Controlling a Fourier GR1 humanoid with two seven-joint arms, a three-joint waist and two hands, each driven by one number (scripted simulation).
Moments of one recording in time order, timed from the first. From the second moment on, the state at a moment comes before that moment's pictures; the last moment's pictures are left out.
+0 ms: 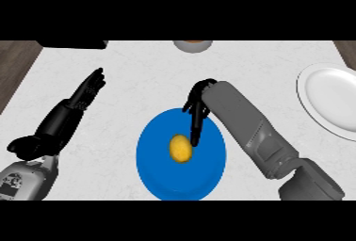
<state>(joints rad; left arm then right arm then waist) -0.23 0.44 -0.21 -1.59 0.16 -0.02 -0.08 -1.20 -0.01 0.54 -0.23 -0.33 0.80 0.82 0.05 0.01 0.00</state>
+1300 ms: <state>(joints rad) -0.21 0.39 -0.17 -1.60 0.10 -0.05 -0.06 -1.00 -0.05 0.81 -0.57 -0.44 0.78 0.85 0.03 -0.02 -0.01</state>
